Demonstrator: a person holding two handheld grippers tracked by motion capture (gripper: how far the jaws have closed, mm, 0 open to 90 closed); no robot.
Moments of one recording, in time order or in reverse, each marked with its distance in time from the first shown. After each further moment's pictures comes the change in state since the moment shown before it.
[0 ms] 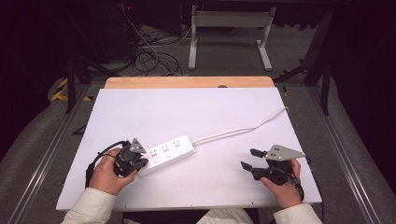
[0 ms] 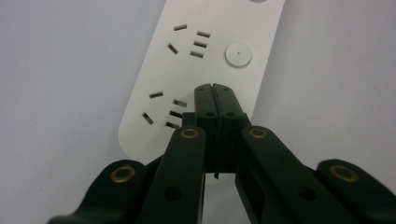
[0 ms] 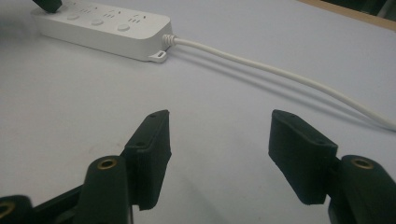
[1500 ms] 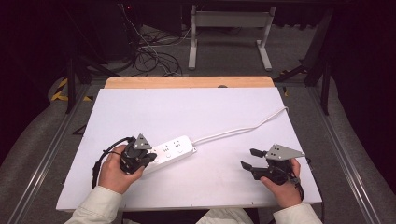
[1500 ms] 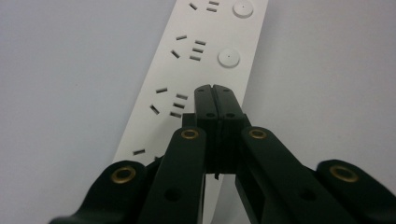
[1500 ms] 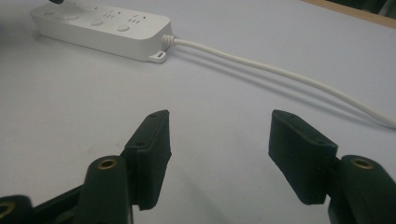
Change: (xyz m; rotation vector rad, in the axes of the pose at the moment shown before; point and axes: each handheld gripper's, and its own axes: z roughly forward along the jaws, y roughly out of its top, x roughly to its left) left arm -0.008 0.021 -0.001 -0.108 -0.029 0.007; right arm -0.001 0.000 0.001 0.001 0.002 0.007
